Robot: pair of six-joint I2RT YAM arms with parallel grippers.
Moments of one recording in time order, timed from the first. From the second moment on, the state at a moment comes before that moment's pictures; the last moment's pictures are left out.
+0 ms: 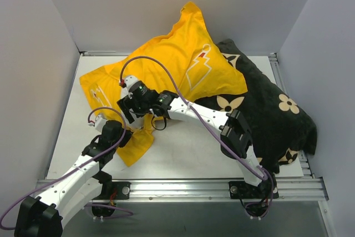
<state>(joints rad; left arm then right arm) -0.41 0.77 0.32 -0.28 -0.28 -1.20 1.04 2.10 1.87 -0.47 0.08 0.20</state>
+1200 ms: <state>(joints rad) -0.41 0.67 0.44 -0.42 -0.23 -1.12 0.93 2.40 2.24 -0.69 -0.05 0.24</state>
